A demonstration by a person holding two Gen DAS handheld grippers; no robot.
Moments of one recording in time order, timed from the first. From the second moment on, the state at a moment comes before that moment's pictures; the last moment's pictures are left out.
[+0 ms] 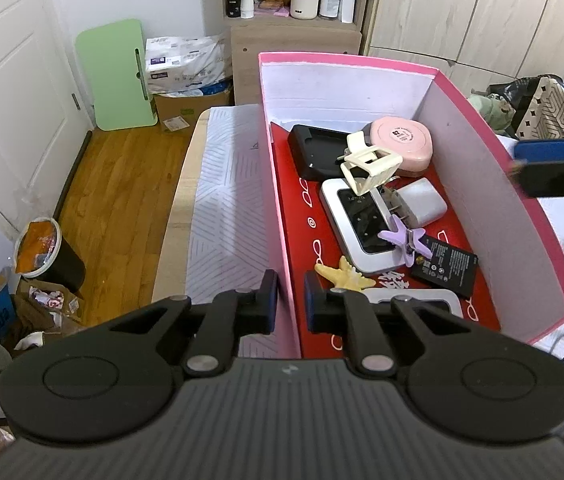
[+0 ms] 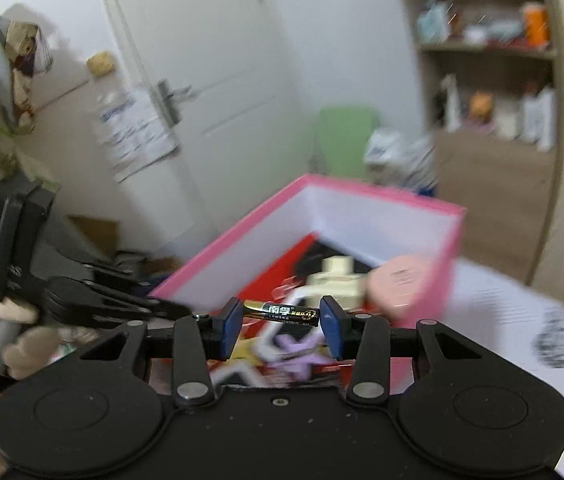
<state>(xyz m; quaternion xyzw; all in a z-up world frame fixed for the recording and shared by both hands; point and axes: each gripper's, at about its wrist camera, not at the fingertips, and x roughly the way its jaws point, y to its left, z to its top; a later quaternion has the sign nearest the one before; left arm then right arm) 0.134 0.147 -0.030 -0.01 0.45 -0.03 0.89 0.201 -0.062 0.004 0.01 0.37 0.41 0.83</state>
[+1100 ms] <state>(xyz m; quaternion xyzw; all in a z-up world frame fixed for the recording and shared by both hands) 0.132 0.160 -0.033 -0.04 0.45 -0.06 0.89 0.239 0.014 -0.015 -0.01 0.44 0.41 0.80</state>
